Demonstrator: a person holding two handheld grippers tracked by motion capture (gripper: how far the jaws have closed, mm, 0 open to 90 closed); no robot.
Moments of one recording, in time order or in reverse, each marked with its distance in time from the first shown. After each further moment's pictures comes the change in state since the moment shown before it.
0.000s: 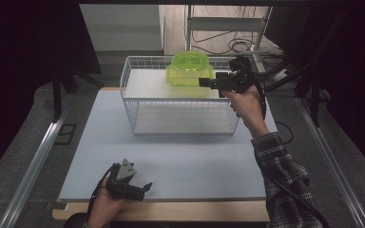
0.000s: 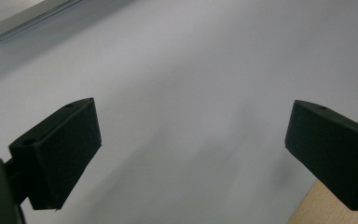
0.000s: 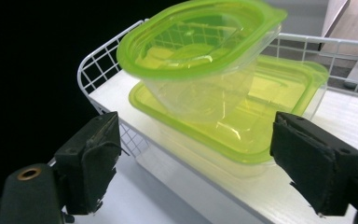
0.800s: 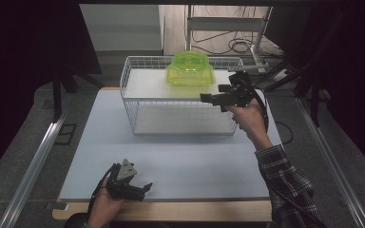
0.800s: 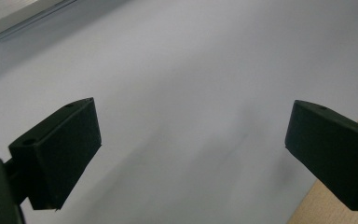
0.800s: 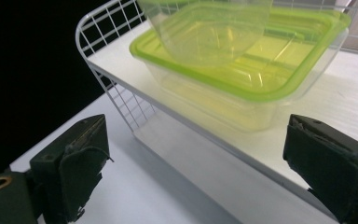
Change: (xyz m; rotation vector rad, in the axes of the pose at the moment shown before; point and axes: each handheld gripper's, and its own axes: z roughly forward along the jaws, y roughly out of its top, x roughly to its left) left arm -0.001 0.000 0.001 0.007 0.002 0.005; right arm -0.001 -0.034 -0.001 0.041 0.005 -0.051
